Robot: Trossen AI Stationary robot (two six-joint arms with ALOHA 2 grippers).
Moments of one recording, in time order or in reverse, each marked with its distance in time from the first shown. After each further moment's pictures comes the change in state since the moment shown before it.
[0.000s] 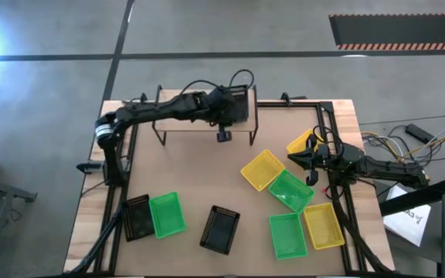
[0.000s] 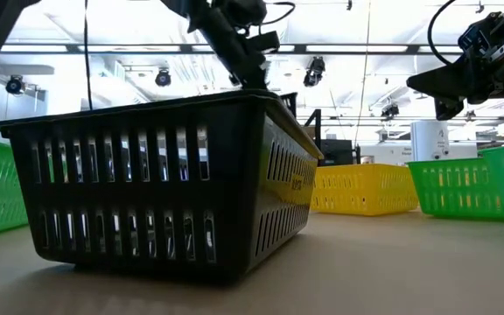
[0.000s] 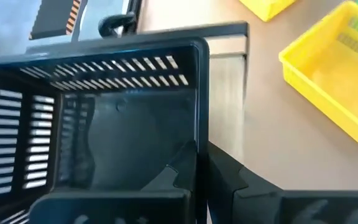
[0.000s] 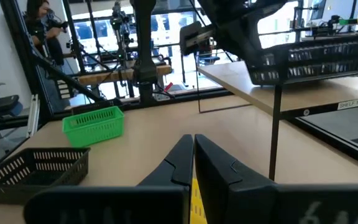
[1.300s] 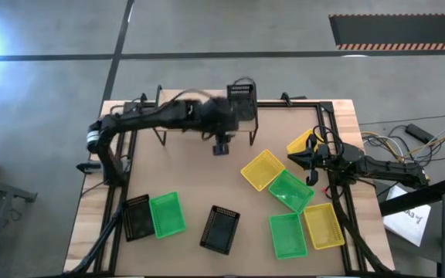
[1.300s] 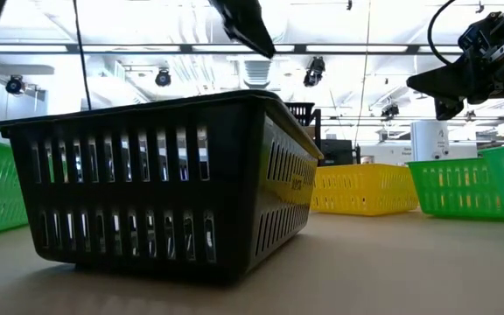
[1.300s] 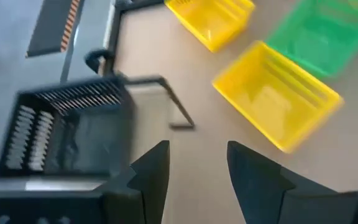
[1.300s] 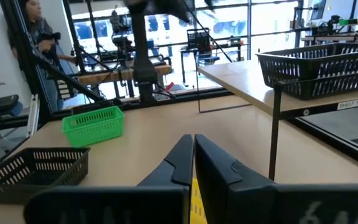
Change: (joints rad) left arm -0.224 -0.109 0.133 -0.255 -0.122 -0.123; right arm 0.000 0.000 0.000 0.000 0.000 0.000
